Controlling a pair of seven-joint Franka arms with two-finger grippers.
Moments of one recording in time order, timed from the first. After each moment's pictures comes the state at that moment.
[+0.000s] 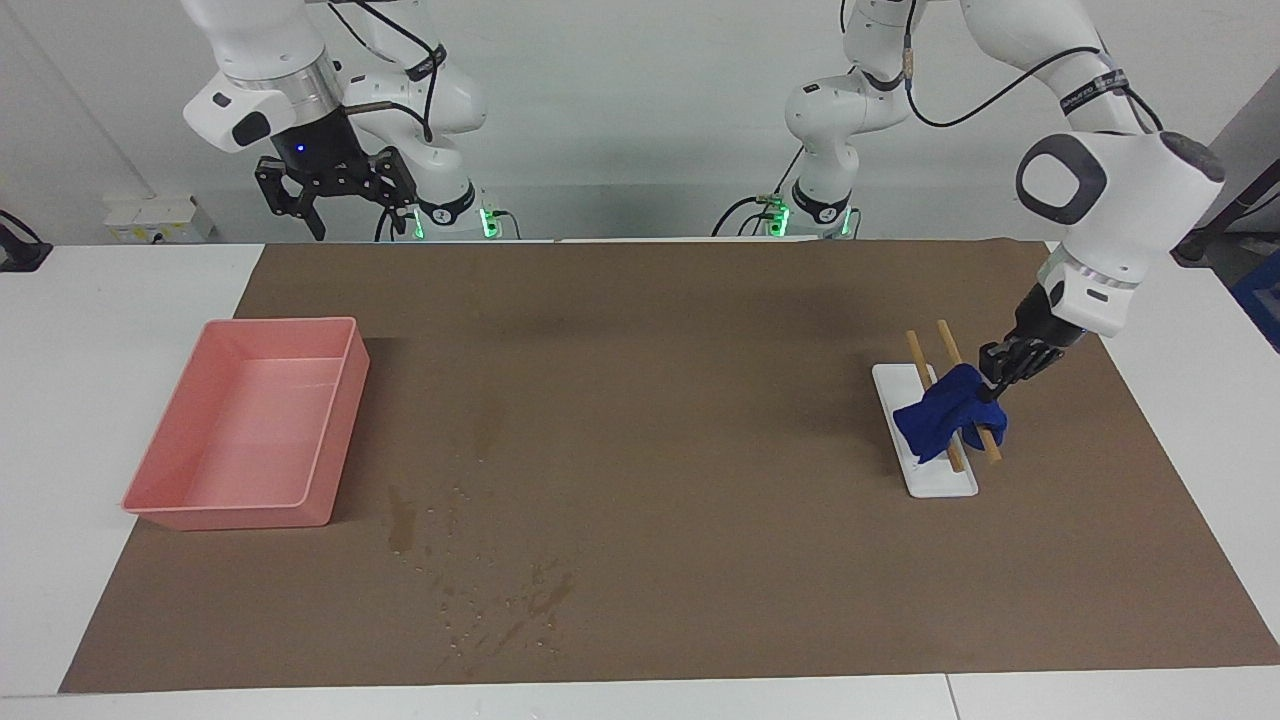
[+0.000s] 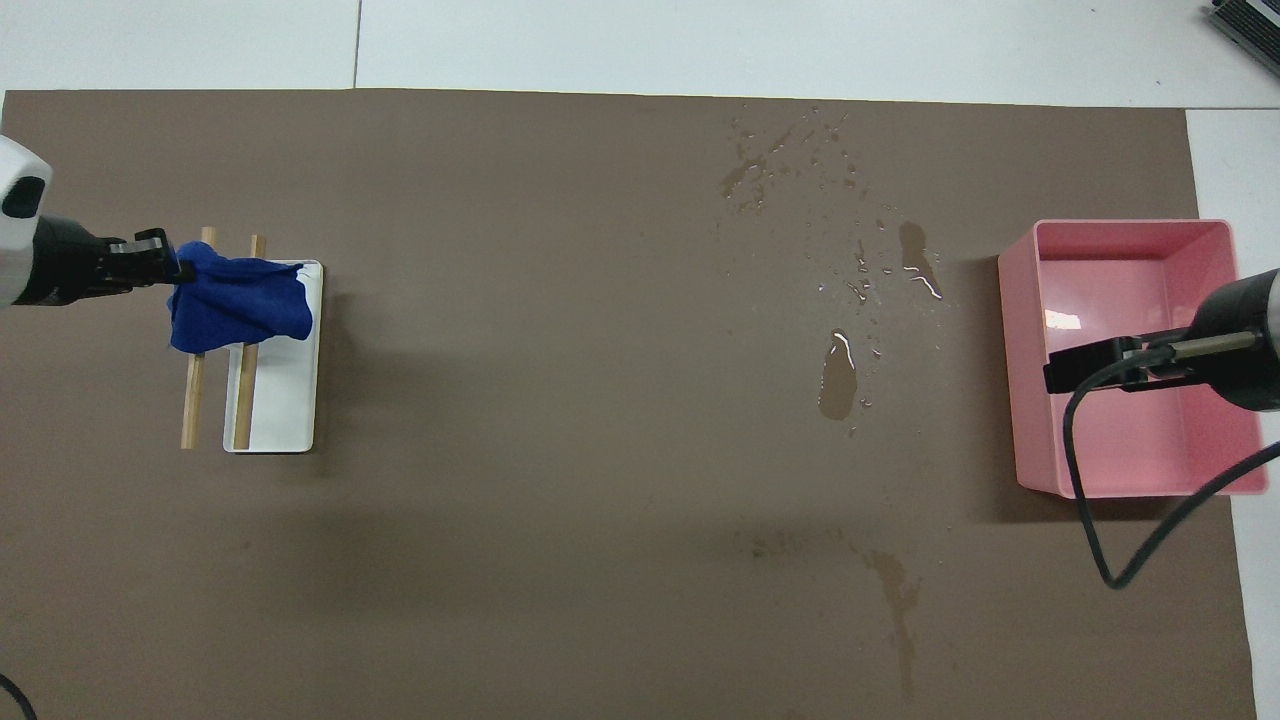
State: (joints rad) left arm 0.18 0.08 -0.11 -1.82 -0.30 2.06 -0.08; right arm -0.01 -0.10 0.10 -1.61 0.03 1.50 0.03
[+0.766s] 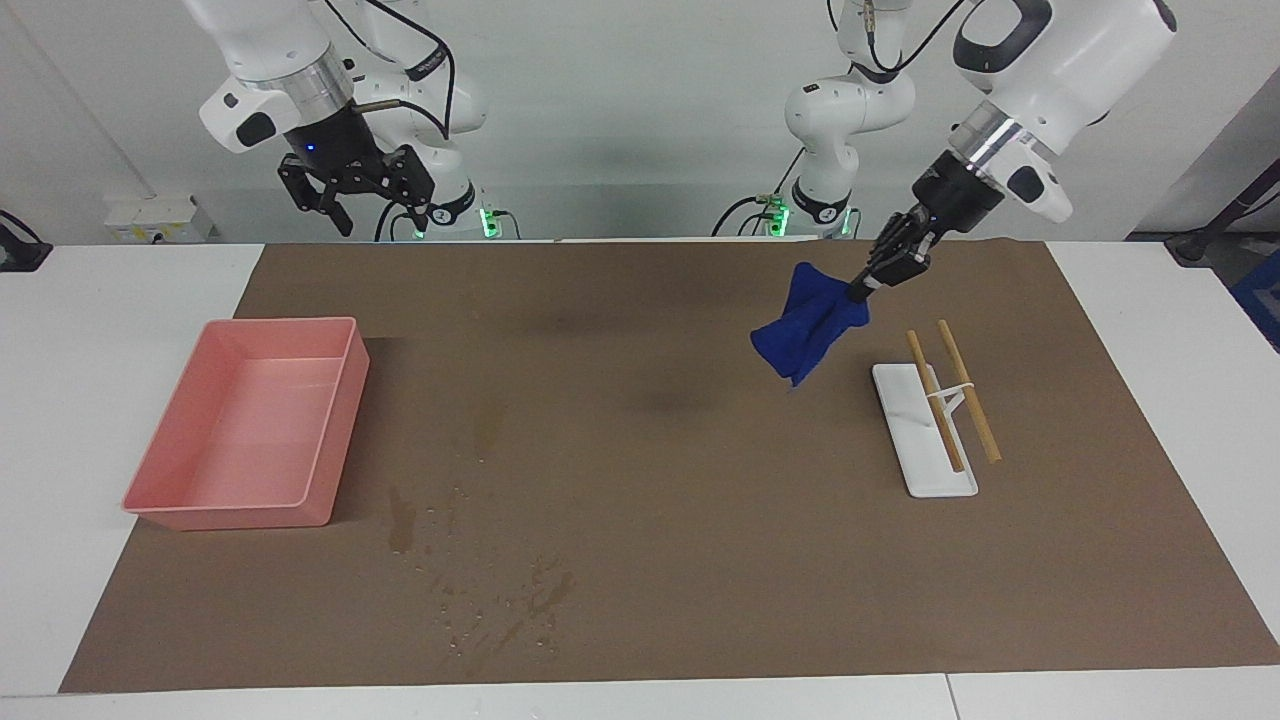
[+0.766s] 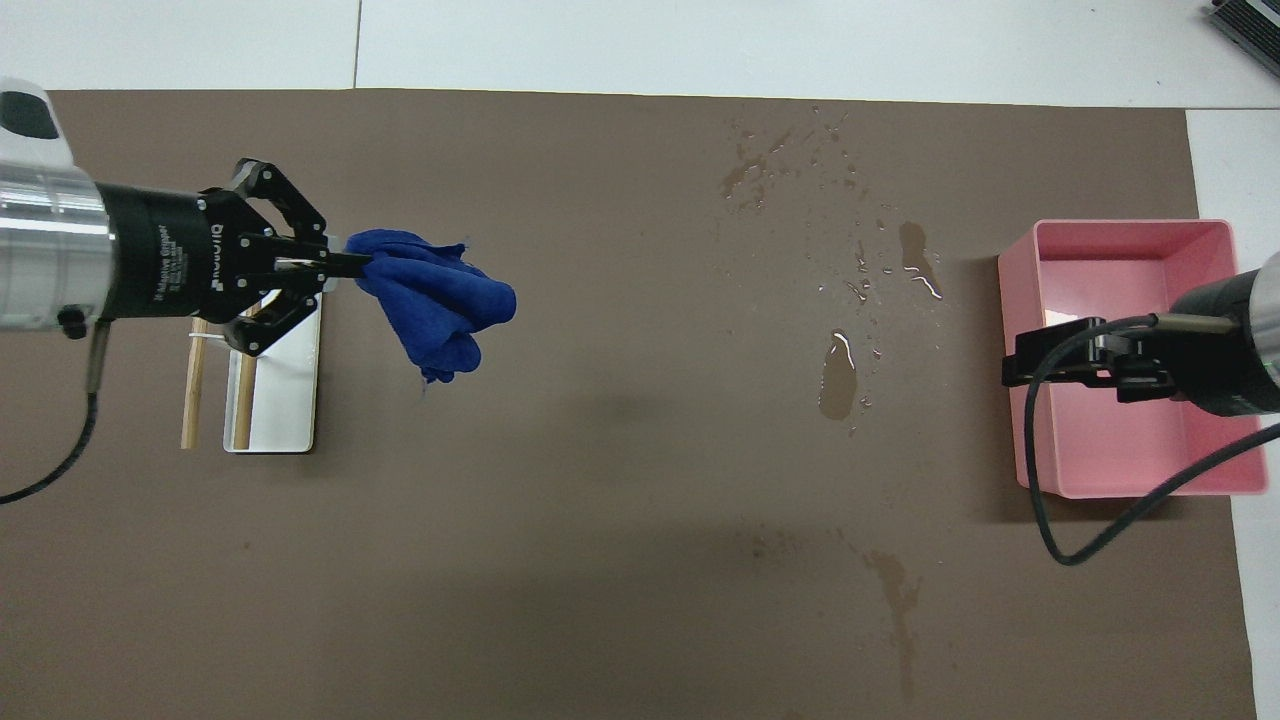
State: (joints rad) left arm 0.18 -0.06 -0.39 -1.74 -0.61 1.95 -1.37; right arm -0.01 -0.10 0.11 -1.61 0.19 1.50 0.30
